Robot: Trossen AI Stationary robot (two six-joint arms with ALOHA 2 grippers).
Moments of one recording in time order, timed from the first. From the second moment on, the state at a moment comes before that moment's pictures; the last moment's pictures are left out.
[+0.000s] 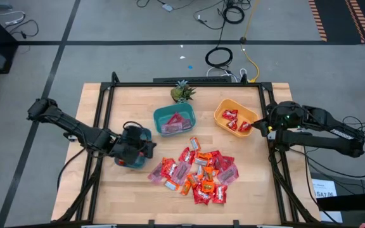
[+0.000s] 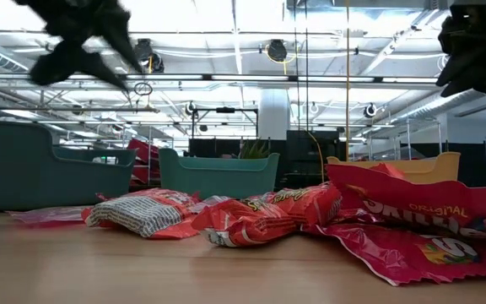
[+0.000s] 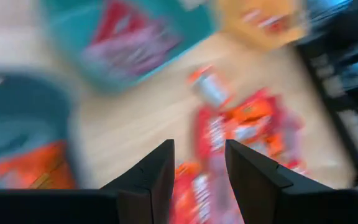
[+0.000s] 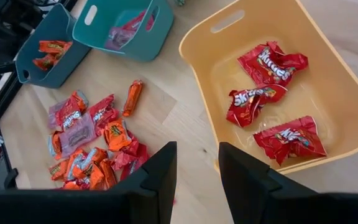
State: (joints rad) left arm -0.43 1.18 0.81 -0.51 -0.59 -1.43; right arm -0.29 0.40 0.70 -1.05 0.00 0.75
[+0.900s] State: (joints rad) left arm -0.33 1.77 1.45 -0.59 -0.37 -0.69; right arm -0.29 0.40 0.70 -1.05 0.00 0.75
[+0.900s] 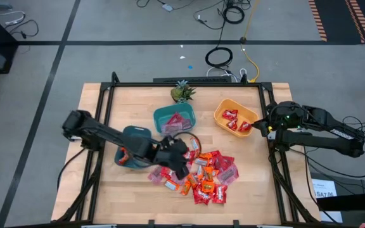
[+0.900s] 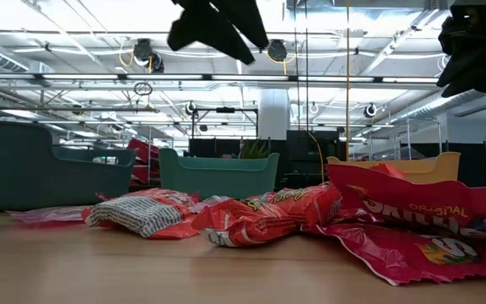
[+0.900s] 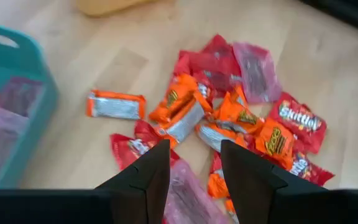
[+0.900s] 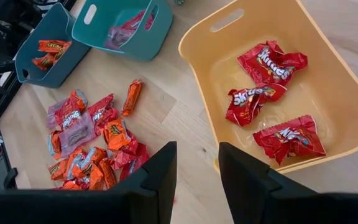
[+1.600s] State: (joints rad) left arm -0.38 1.93 1.46 -0.70 -0.34 -1.23; right arm -0.29 0.40 0.70 -1.14 0.00 0.69
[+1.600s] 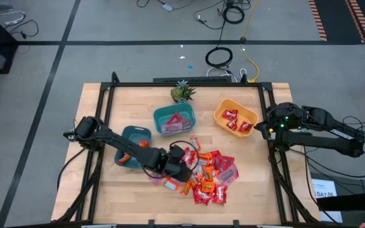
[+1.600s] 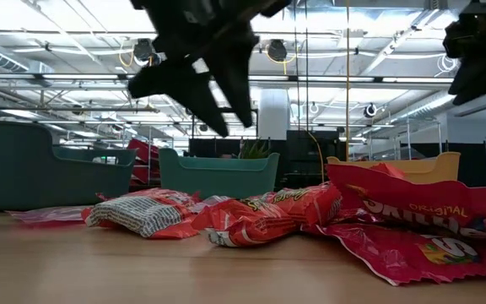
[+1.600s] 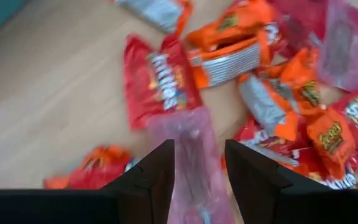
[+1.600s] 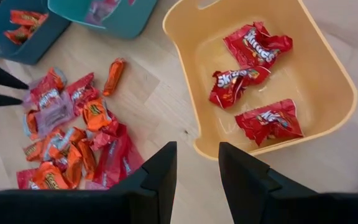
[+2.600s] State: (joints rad) left arm -0.52 2.26 1.90 -0.88 -0.29 -1.46; right arm -0.29 0.40 0.70 -1.16 -0.03 0.56
